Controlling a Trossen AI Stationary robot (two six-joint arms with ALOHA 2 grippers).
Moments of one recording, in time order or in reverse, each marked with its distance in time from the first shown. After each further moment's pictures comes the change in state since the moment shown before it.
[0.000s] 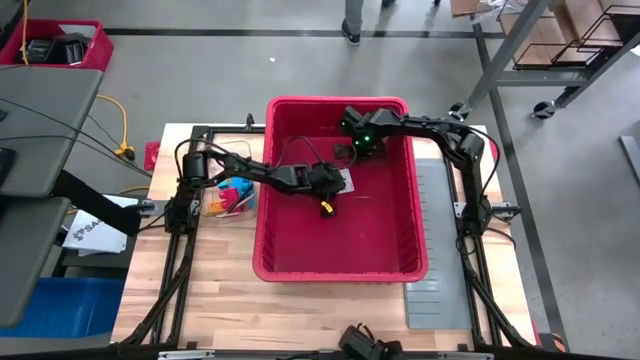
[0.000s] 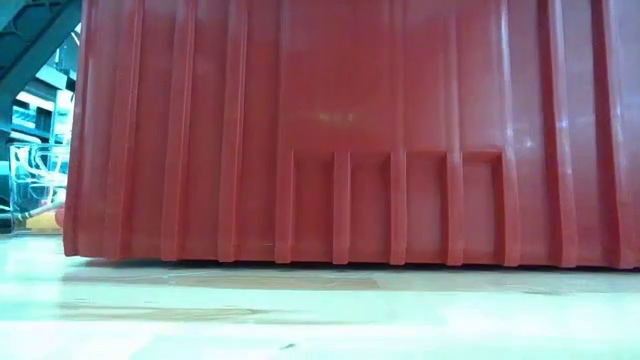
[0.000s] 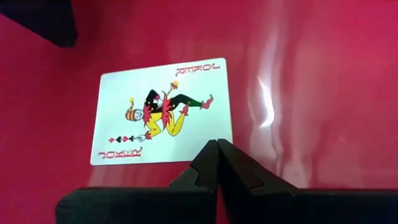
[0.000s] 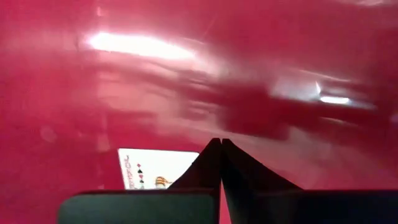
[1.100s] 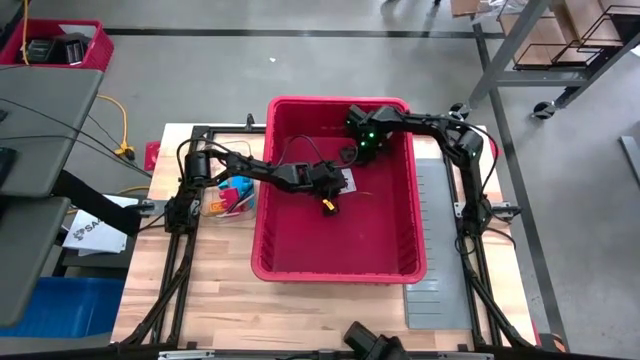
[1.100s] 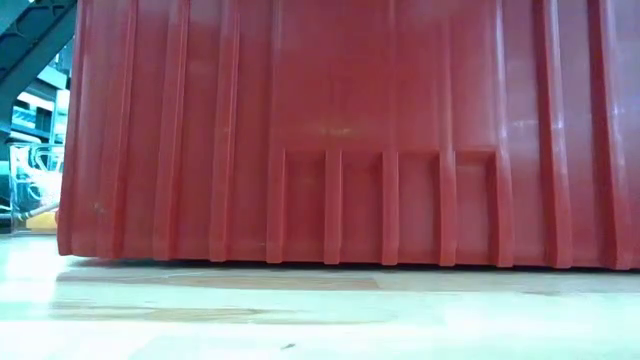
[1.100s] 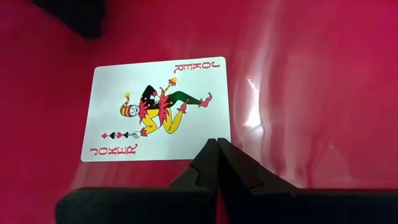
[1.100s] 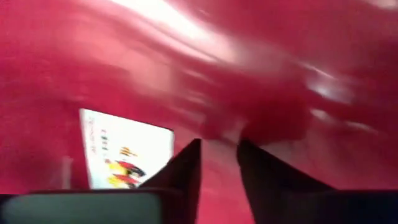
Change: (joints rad) left arm 0.001 0.045 0.006 -0.024 0.057 -0.050; right arm -0.049 0.027 -0.002 -0.086 -0.100 -0.265
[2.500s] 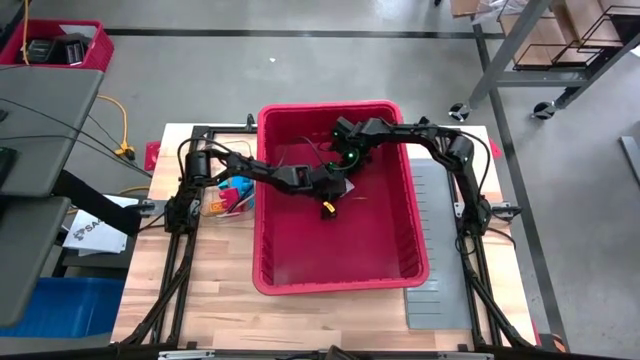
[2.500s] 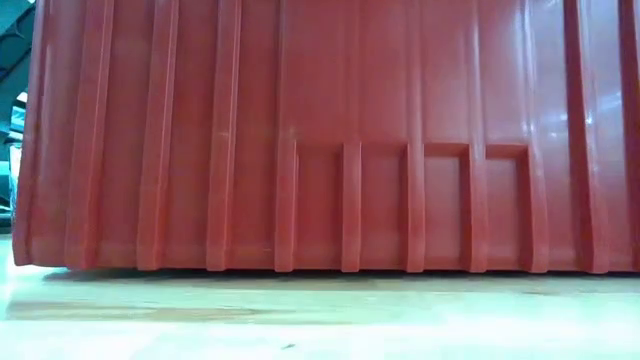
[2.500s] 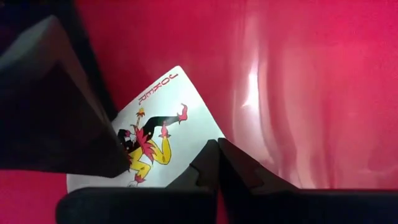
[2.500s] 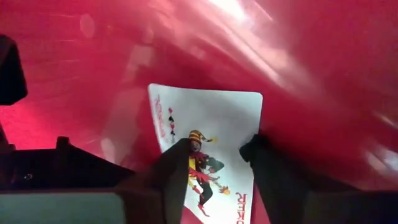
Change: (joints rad) left arm 0.016 0.034 -0.005 0.035 -0.010 0.158; right arm 0.143 0.088 0.001 0.149 -0.233 -0.109
